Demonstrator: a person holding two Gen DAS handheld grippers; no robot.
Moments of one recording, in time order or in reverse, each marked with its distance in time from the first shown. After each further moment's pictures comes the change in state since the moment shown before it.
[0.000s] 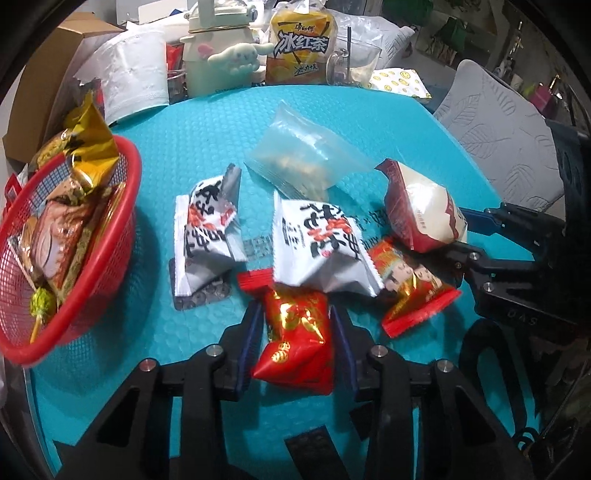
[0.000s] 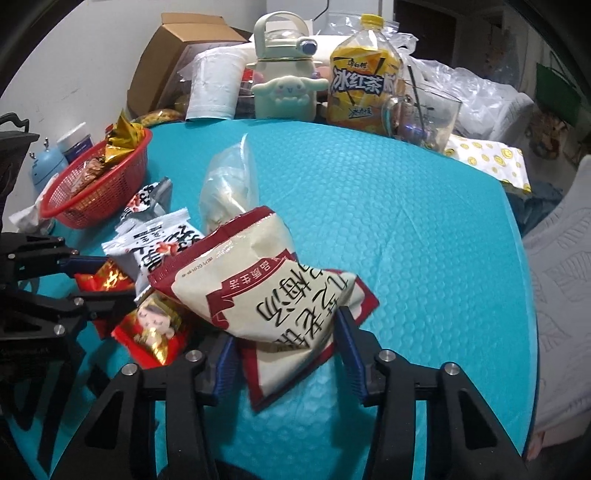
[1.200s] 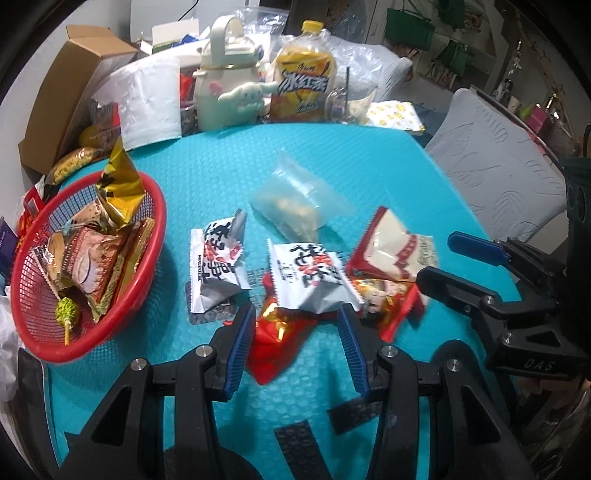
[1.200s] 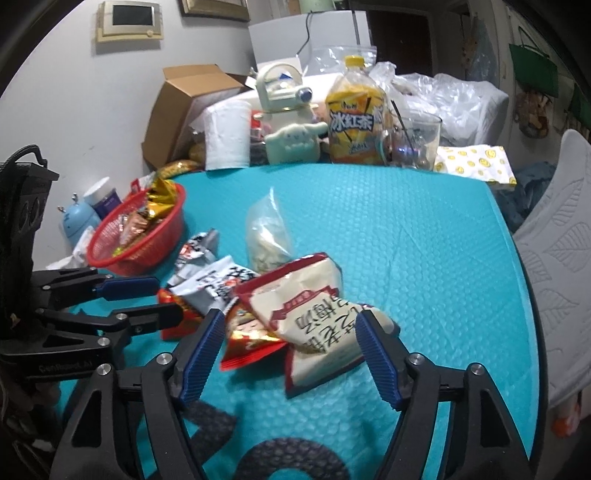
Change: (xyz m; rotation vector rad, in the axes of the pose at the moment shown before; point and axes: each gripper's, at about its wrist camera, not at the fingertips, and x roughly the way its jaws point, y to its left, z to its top) left arm -0.026 0.001 0.013 -0.036 -0.077 -0.008; right arm -0.040 0.006 0.007 0.127 -0.102 0.062
